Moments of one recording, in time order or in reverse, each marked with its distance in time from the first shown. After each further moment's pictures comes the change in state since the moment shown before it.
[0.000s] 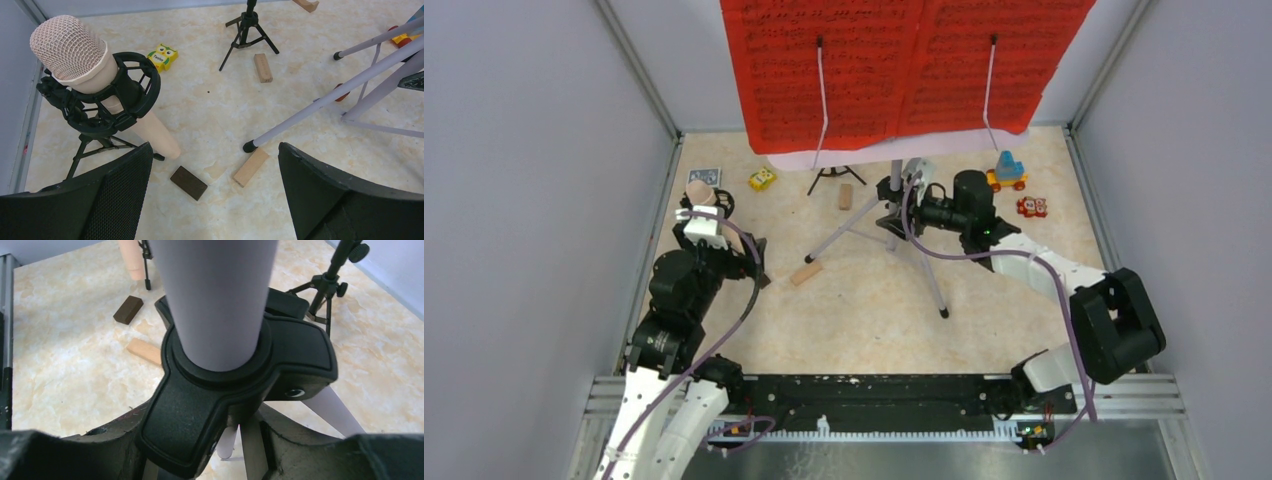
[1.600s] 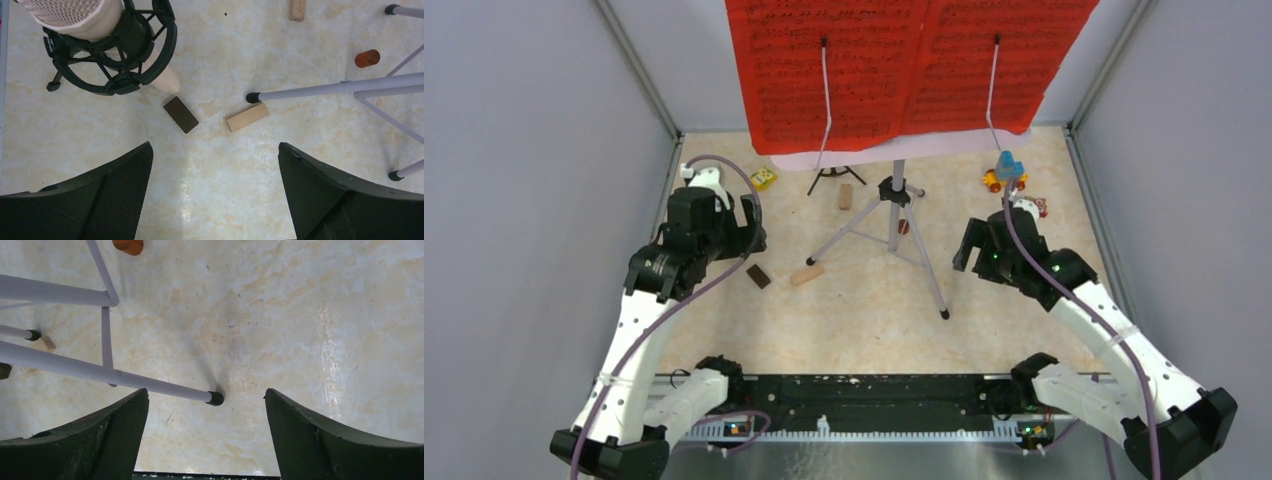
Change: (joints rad) left arm 0.000 0.424 0.413 -0.465 -0.089 -0.250; right arm 0.018 -0.546 0.002 -1.131 0.916 0.798
